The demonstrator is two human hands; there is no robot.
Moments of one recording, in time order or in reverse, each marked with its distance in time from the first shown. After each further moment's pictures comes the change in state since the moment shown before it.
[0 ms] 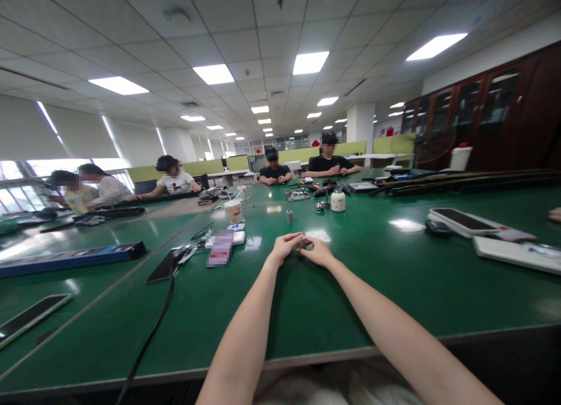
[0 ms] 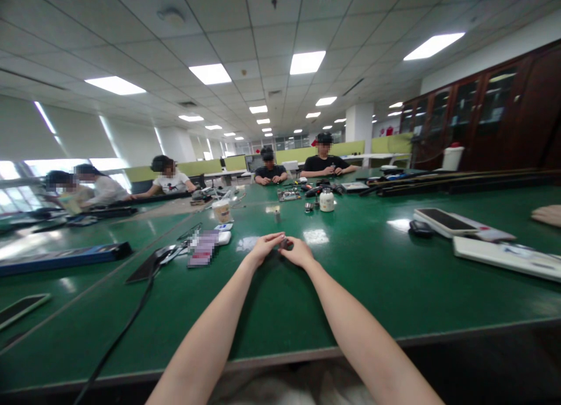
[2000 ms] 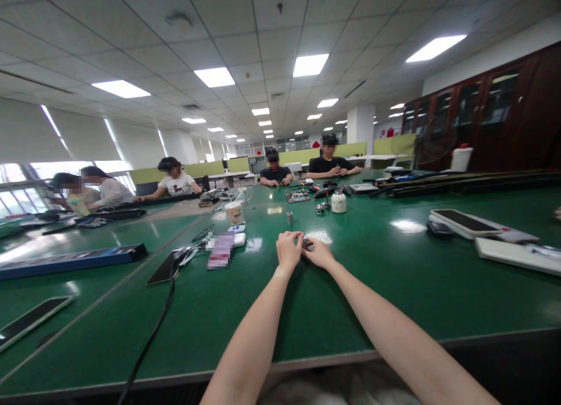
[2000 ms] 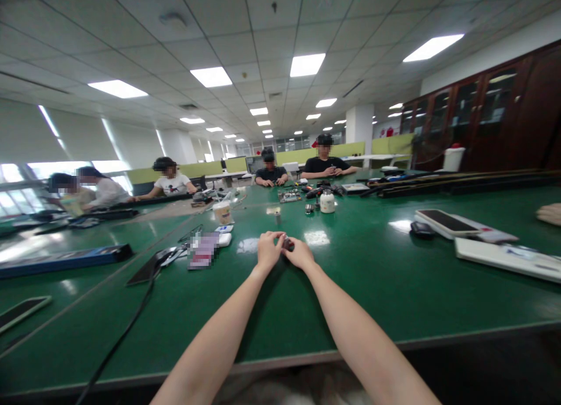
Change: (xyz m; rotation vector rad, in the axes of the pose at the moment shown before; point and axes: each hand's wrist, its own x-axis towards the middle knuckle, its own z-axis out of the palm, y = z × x) left_hand -0.012 0.004 0.021 0.856 0.318 0.415; right_hand 0.000 -0.004 -0.001 -0.021 0.039 0.064
